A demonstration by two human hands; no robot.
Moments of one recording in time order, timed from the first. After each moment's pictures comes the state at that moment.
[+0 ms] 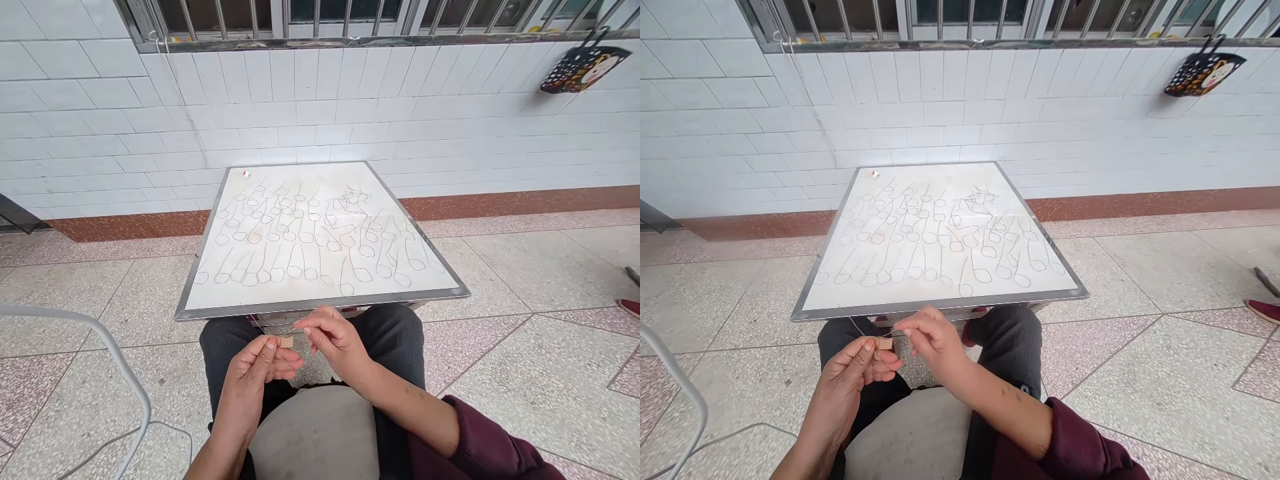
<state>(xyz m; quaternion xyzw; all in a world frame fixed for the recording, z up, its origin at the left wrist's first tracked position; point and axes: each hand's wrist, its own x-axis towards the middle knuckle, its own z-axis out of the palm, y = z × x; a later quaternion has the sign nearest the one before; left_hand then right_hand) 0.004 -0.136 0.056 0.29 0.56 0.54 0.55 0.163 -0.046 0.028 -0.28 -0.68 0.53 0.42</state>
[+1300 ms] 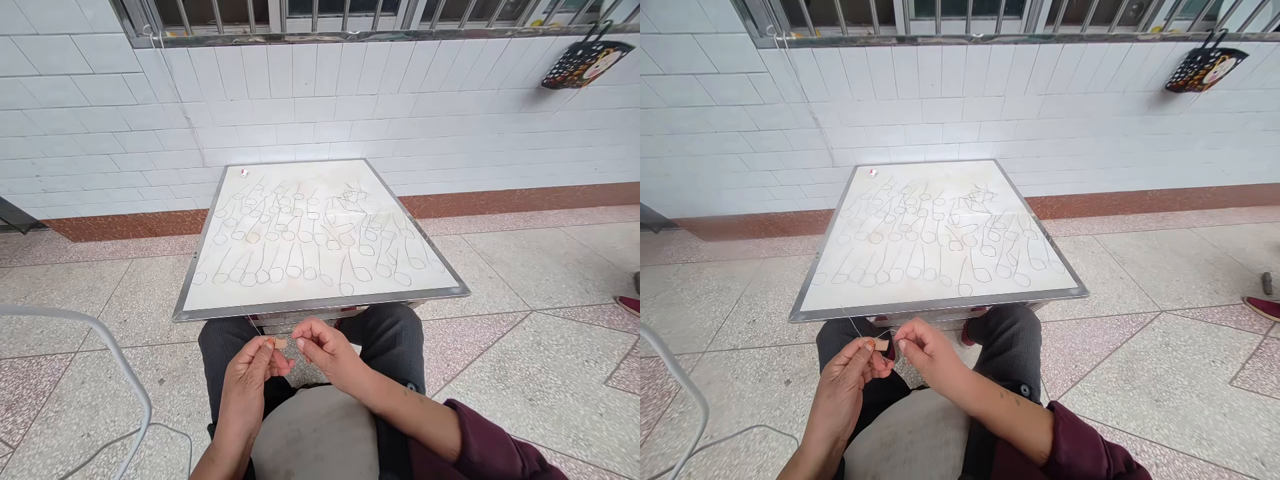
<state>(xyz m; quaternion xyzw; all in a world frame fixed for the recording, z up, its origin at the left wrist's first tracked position) 0.008 -0.131 0.045 0.26 0.57 0.59 0.51 0.158 -0.053 0.020 -0.30 -0.62 0.65 0.31</state>
